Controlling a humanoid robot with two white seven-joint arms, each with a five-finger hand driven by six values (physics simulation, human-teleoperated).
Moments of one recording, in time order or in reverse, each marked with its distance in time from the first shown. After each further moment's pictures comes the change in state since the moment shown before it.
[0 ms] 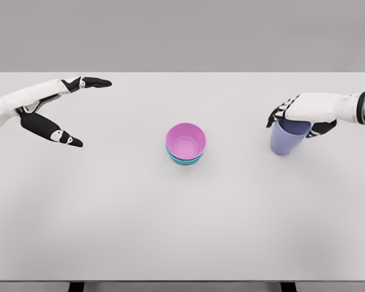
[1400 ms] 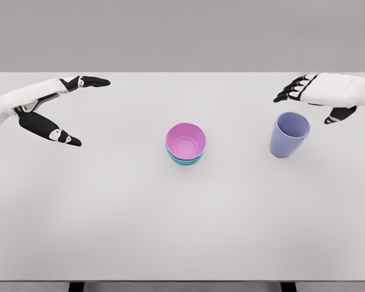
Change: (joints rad) left arm -0.003 0.006 0.000 0.000 0.000 0.004 0.000; right arm 0.029 -0.046 -0.128 -0.058 0.003 -0.001 0.002
